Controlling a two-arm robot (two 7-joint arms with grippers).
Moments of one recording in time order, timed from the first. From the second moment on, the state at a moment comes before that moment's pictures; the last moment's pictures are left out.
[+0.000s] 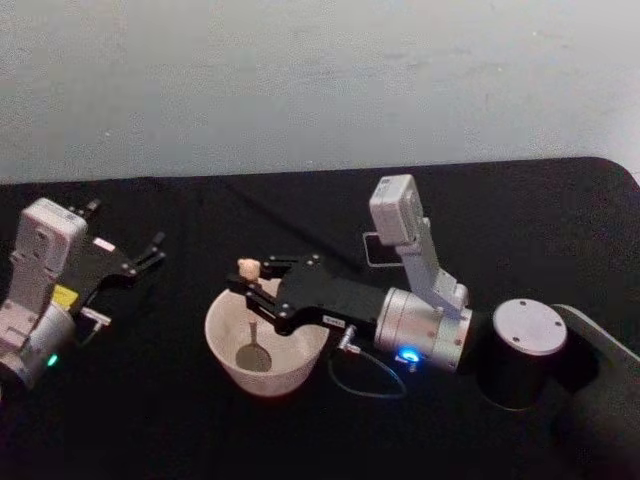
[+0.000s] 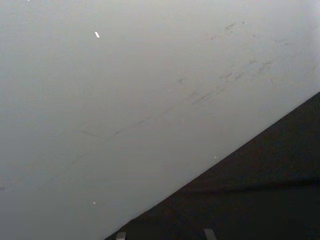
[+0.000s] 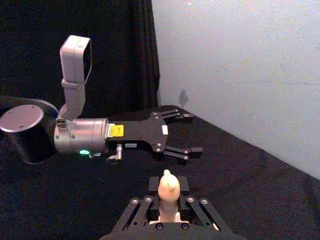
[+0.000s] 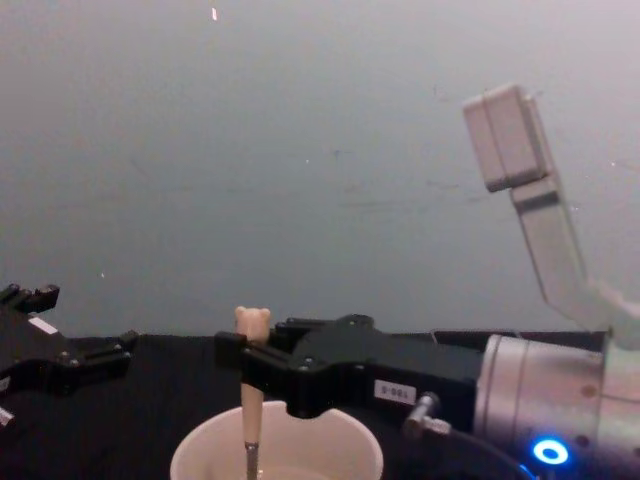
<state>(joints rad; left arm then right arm) -0.20 0.60 0.45 -1.41 -0.25 -0.12 0.03 0.40 0.31 -0.65 -1.32 0.49 -0.04 0.64</state>
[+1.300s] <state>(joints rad) -0.20 0.60 0.45 -1.41 -0.25 -0.12 0.03 0.37 0.36 -0.57 -1.36 0.47 -0.06 0.65</state>
